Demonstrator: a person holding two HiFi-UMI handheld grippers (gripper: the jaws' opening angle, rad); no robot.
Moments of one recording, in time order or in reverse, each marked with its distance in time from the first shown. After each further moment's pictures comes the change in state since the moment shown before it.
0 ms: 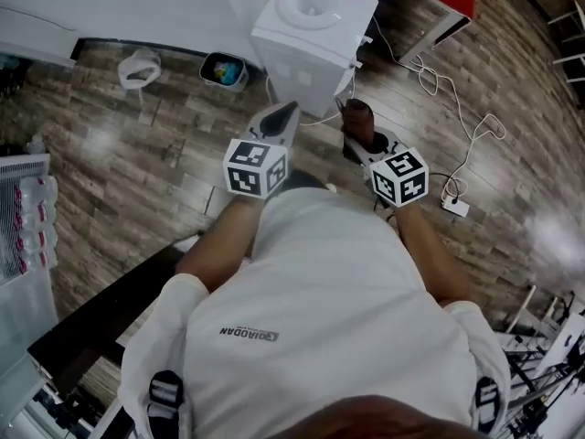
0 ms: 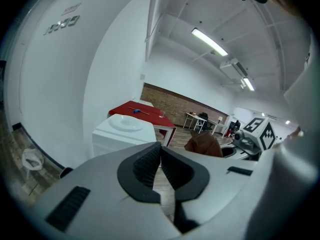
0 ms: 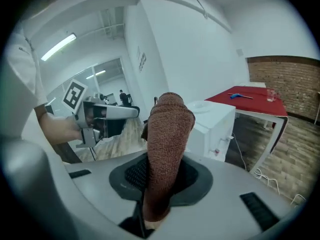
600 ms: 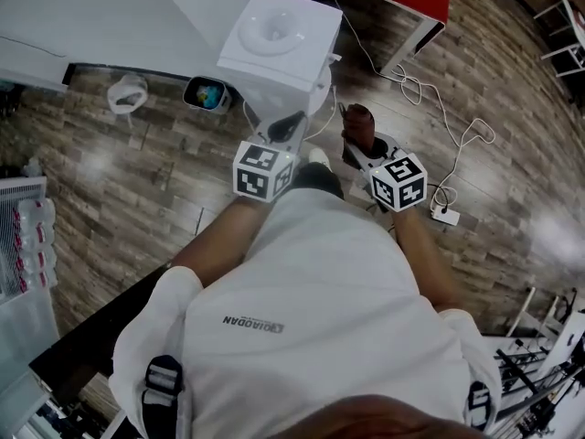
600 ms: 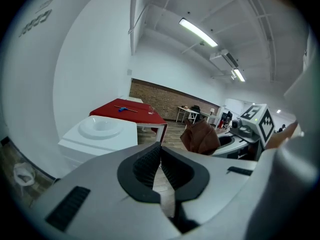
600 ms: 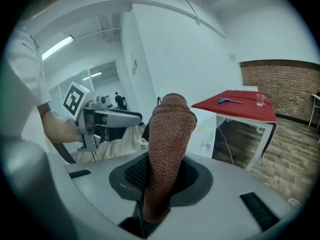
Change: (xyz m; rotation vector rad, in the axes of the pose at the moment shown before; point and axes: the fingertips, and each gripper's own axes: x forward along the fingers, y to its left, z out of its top) left arm 0.093 -0.056 0.015 0.099 0.059 -0.084; right arm -0.036 -0.090 0.013 0.003 -0.033 -0.050
